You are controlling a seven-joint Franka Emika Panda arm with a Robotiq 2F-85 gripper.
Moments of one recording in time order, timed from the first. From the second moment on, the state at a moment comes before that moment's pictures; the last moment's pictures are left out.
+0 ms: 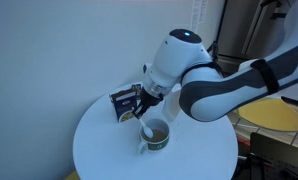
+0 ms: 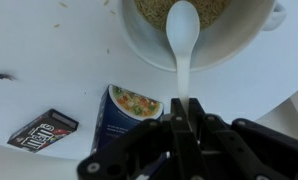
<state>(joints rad) 0.15 0.15 0.06 -2.07 -0.18 2.68 0.36</state>
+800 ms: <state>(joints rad) 0.16 0.14 0.07 -2.13 -0.18 2.70 0.35</state>
